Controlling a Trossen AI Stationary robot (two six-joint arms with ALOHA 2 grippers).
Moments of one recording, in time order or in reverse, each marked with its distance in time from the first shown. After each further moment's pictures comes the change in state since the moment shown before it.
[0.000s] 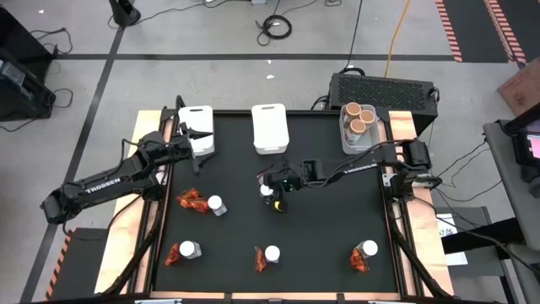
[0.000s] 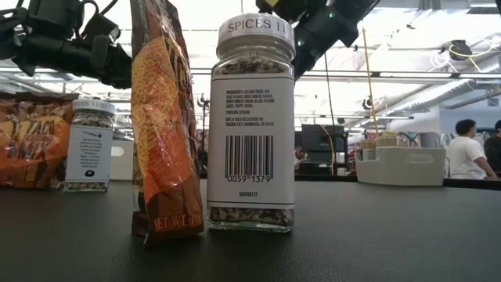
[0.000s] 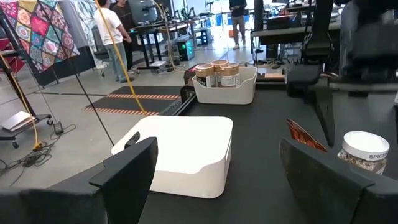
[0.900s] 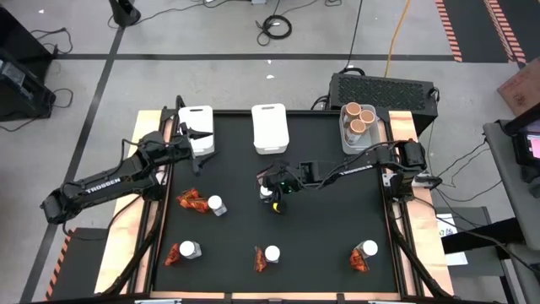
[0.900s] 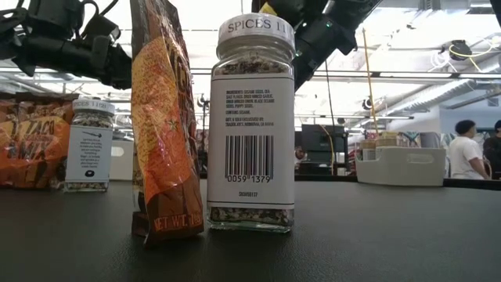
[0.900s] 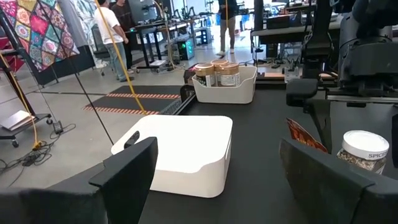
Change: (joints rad) left arm 0.000 0.000 0.000 -0.002 0.000 -0.001; right arm 0.000 0.031 -0.001 0.004 0.000 0.019
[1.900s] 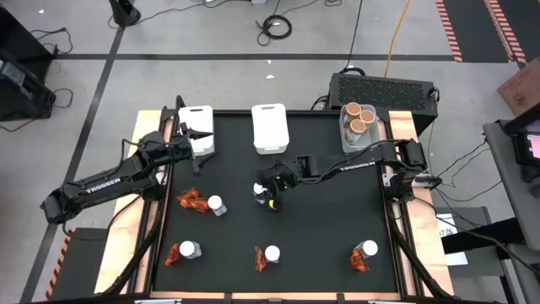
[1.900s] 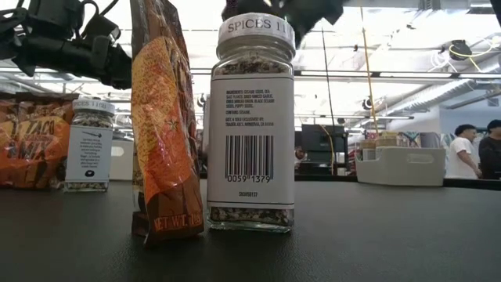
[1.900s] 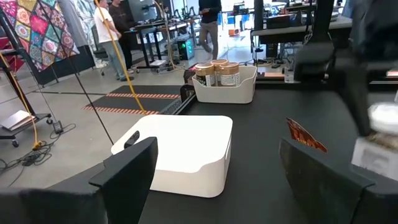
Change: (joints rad) left arm 0.000 0.000 0.000 0.000 0.000 0.000; right arm 0.000 -0.007 0.216 -0.182 -0.069 -0.048
